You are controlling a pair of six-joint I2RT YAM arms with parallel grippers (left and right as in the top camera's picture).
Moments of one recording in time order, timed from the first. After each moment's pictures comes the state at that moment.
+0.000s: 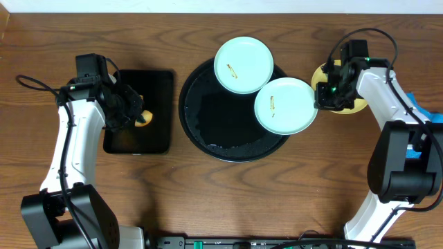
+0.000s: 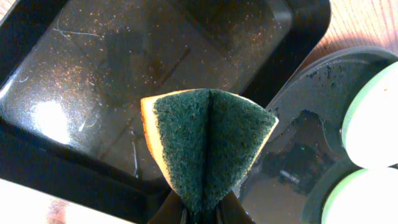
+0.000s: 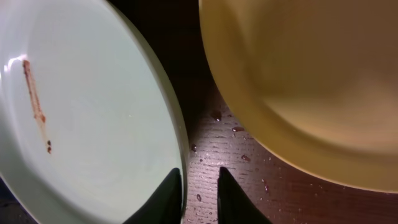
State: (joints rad) left arm 0.18 1.60 1.24 -0.91 0.26 -0.58; right arm -0.02 1.99 1.46 -0.91 -0.21 0.05
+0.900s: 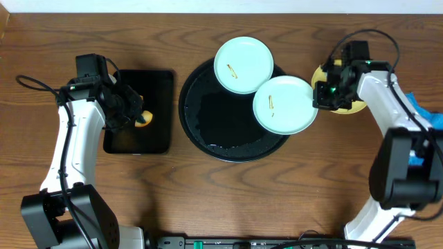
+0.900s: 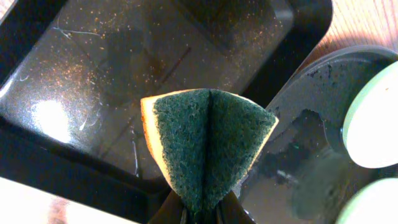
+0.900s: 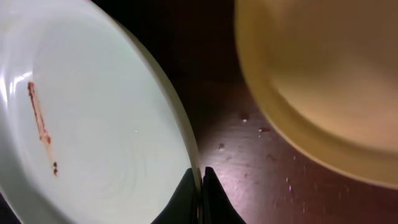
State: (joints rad) left arm 0.18 1.60 1.24 -0.91 0.26 -0.58; right arm 0.00 1.91 1.42 -0.88 -0.27 0.08
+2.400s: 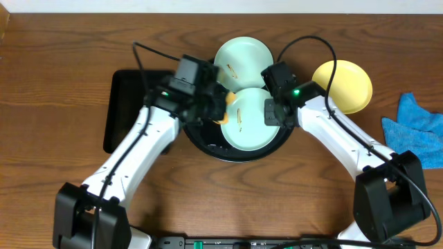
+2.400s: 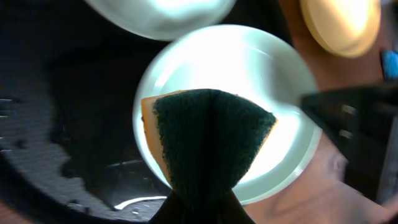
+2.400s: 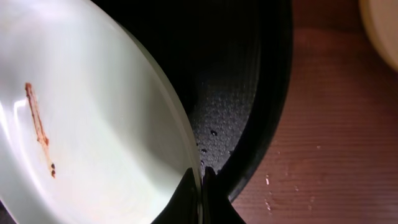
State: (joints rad) left arm -0.43 1.60 1.23 -0.66 0.31 -0.31; right arm 0.47 1.78 1.27 -0.80 0.15 0.49
